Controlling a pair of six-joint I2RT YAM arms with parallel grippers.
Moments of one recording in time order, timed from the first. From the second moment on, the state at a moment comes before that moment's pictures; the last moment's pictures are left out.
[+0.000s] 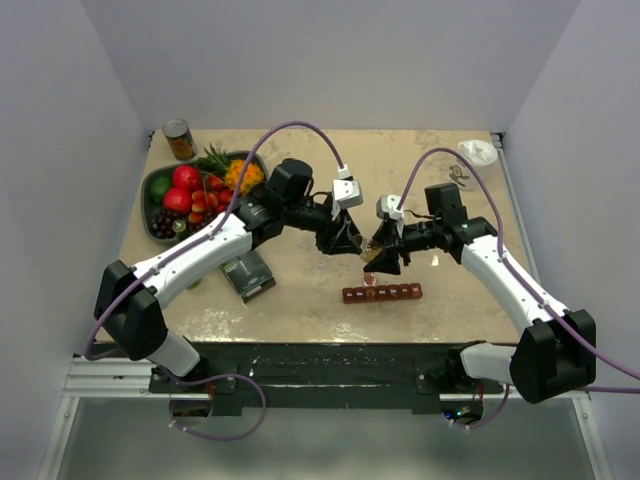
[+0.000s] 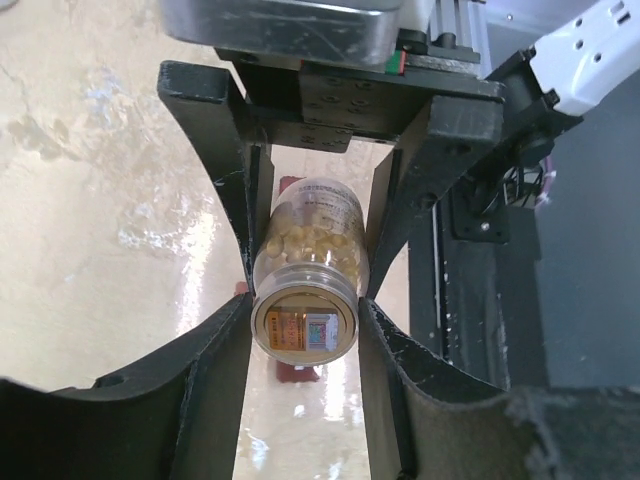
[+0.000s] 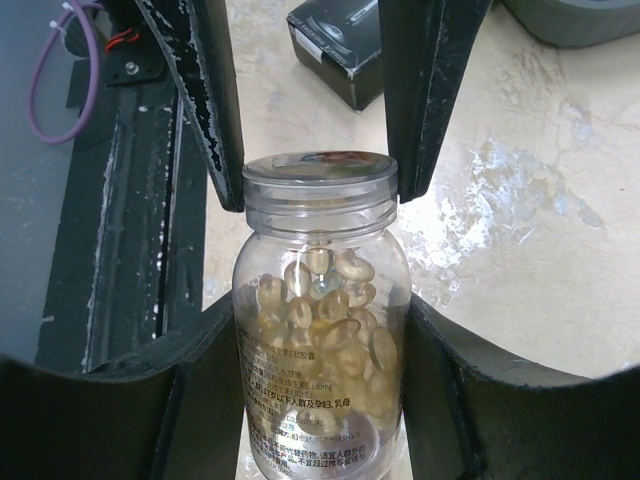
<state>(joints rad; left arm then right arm) -0.73 1.53 1.31 -0.30 0.76 0.16 0.28 1.26 0.95 -0.59 -1.10 -0.69</state>
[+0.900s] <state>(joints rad) -0.61 1.38 1.04 -0.21 0.78 0.16 0.28 1.26 0.96 -0.55 -1.13 -0.69</state>
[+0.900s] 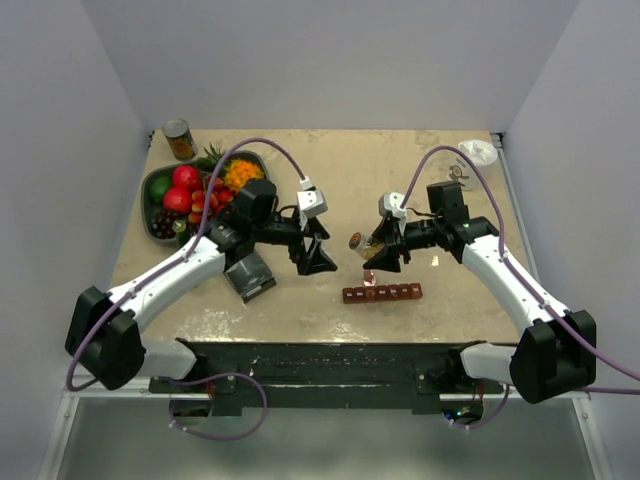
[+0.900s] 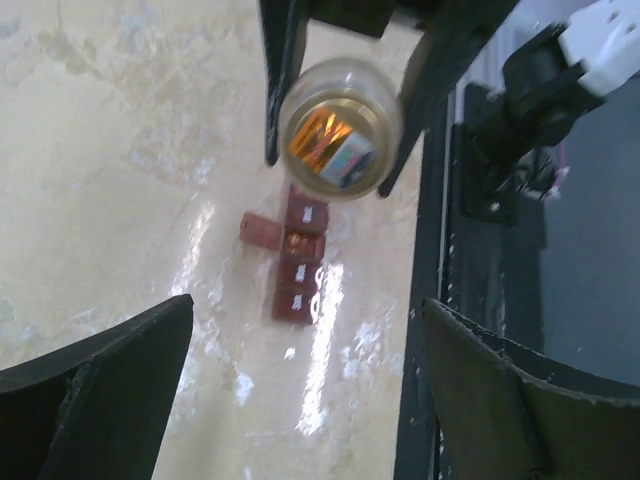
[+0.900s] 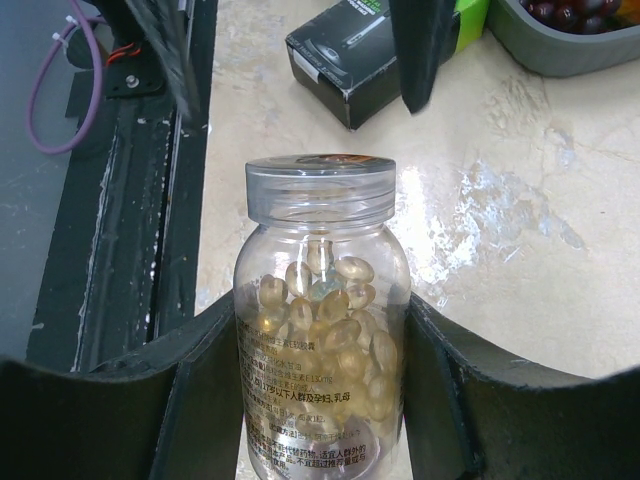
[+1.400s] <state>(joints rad) -0.61 1.40 0.91 0.36 0.79 -0.75 0.28 1.26 0.96 -0.55 -1.12 -0.69</state>
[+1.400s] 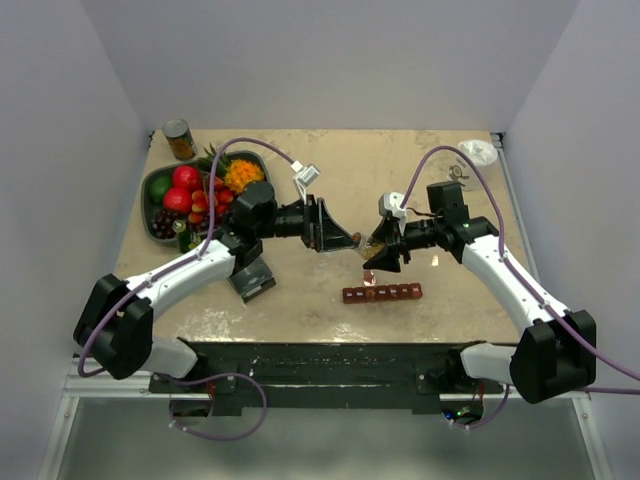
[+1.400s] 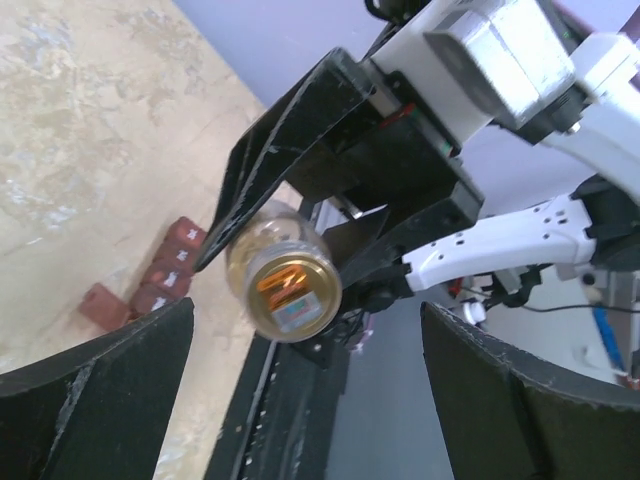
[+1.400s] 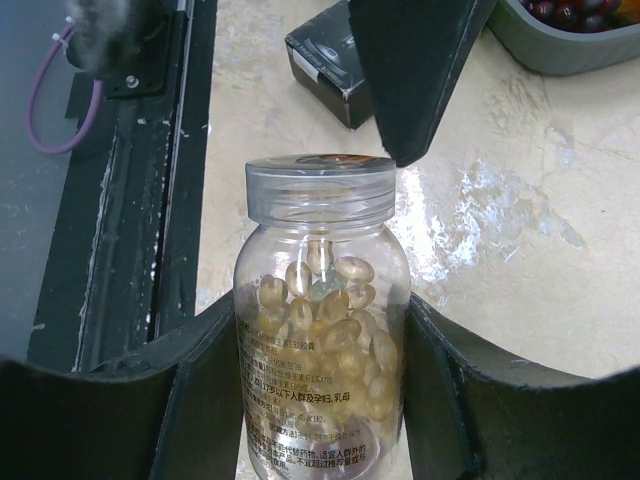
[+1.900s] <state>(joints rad) -0.71 1.49 1.05 0.23 0.66 -0.76 0.28 1.26 0.96 -0.55 -1.12 -0.69</state>
